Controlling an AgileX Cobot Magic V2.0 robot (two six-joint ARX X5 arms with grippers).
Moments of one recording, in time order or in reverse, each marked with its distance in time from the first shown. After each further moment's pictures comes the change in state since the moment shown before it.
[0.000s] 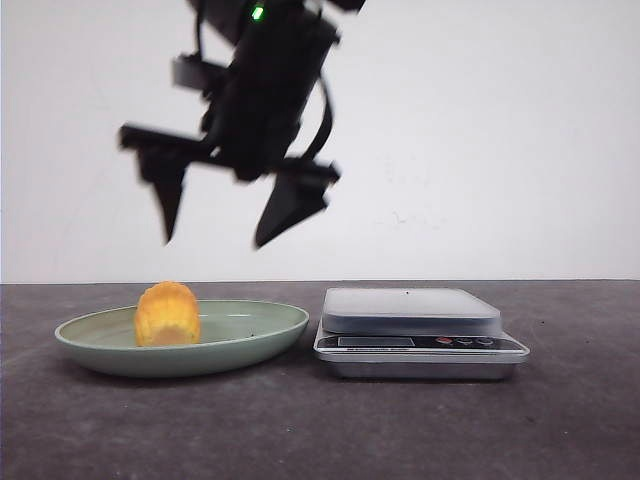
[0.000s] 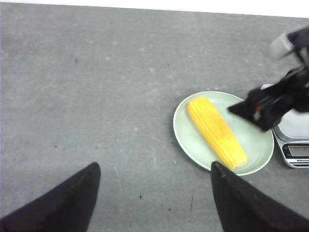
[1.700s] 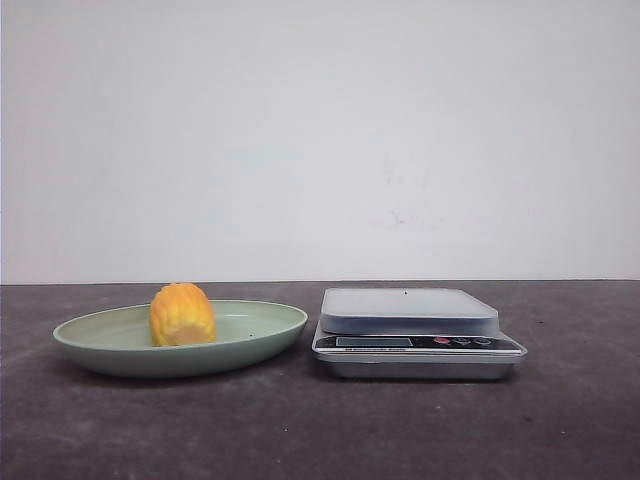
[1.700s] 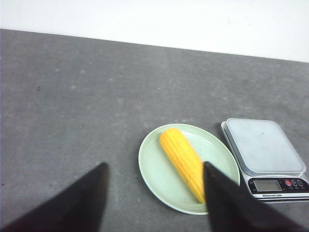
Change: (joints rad) left arm 0.000 -0.014 -0.137 0.296 0.043 0.021; right arm -0.436 -1.682 -0.620 -0.610 -0.117 -0.114
